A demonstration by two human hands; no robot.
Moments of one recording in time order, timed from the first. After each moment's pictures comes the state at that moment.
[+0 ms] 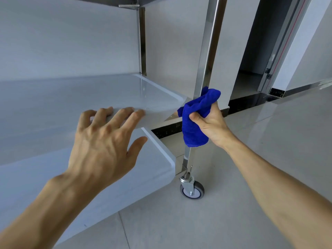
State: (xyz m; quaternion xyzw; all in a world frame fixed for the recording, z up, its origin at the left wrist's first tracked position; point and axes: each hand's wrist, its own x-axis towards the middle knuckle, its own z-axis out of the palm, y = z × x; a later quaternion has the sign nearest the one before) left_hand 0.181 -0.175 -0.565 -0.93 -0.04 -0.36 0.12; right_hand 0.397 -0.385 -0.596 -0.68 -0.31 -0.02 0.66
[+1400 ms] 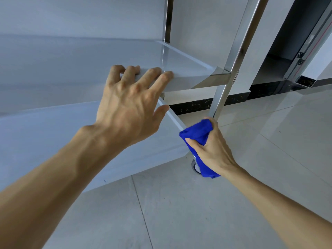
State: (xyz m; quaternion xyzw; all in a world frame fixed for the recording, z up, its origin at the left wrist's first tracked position) left_hand 0.180 -0.170 -0.570 -0.92 -0.03 -0.36 0.15; right_hand 0.303 -0.373 -0.693 -0.88 -0.22 -0.05 0.42
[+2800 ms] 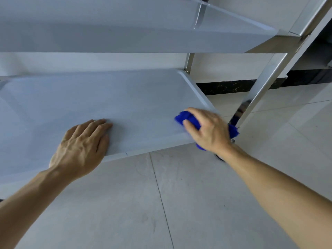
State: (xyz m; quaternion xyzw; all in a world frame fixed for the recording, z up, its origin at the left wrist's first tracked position) left_hand 0.078 -0.055 -0.746 -0.96 -0.23 -0.12 -0.06; right_hand 0.323 -0.294 -0.748 -0.86 -0.41 -0.17 0.24
